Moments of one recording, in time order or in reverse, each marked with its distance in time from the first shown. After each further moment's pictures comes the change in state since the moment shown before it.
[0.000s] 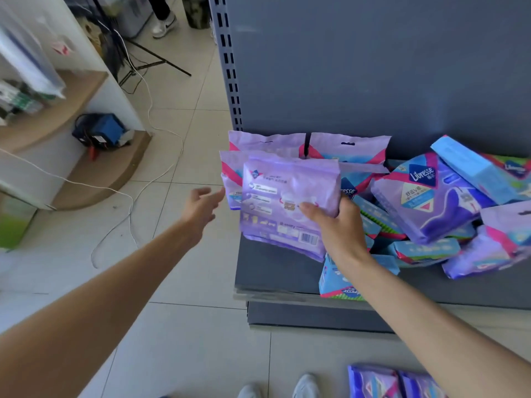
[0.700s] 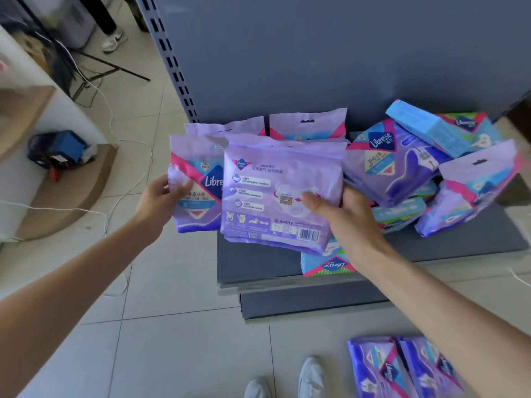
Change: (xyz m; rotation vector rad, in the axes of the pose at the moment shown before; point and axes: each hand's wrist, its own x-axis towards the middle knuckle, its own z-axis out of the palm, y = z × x) left_hand 0.000 0.008 -0.011 0.143 -0.145 0.319; right_hand -0.034 0.006 -0.053 0.183 -0.022 0.002
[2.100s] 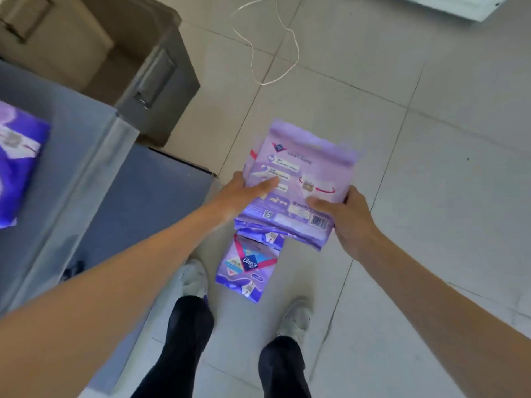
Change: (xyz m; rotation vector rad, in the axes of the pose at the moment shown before) left_hand -0.284 -0.133 0.677 0.779 -1.354 -0.169; right_hand -0.258 0.346 -0.457 0.719 1.044 0.517
